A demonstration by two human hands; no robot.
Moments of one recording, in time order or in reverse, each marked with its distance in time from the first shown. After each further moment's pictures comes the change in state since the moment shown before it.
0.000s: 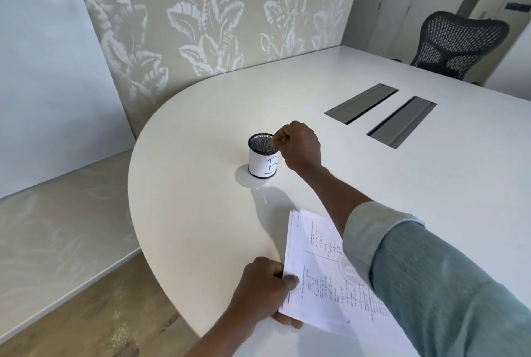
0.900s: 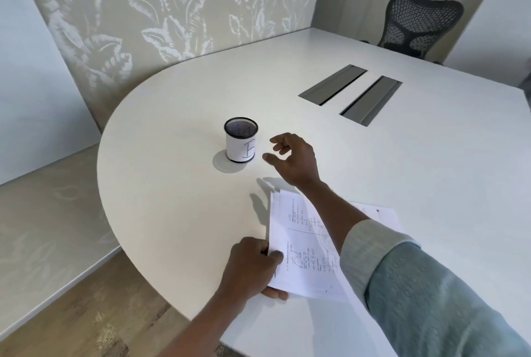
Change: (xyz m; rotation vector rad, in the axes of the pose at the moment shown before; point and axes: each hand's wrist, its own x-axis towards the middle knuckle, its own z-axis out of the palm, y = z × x) left_hand 0.003 0.000 0.002 0.133 0.034 0.023; right_hand -0.077 0.042 -0.007 0.181 0.009 0.131
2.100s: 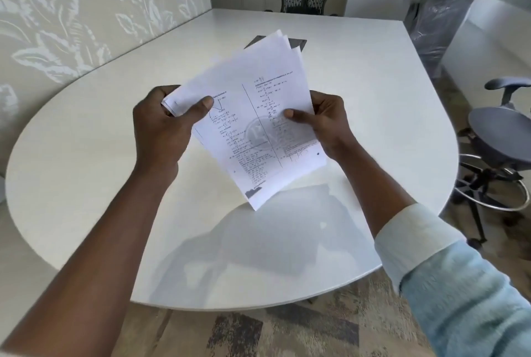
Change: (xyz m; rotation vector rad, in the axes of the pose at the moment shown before) left_hand 0.009 0.150 -0.039 -0.206 0.288 0.787; right_hand -0.115 0.042 -0.191 0.657 0.277 0.127
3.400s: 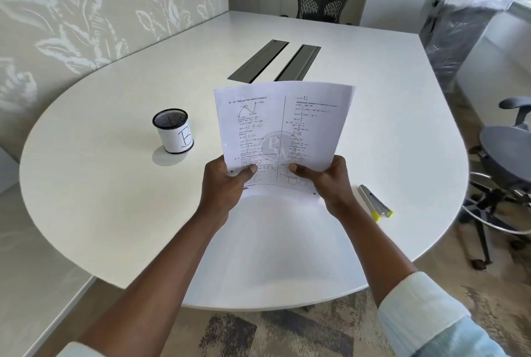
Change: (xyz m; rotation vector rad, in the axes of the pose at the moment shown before) left_hand -0.064 -0.098 0.046 -0.102 -0.207 -0.260; right_hand -0.082 0.037 0.021 0.015 0.084 0.174
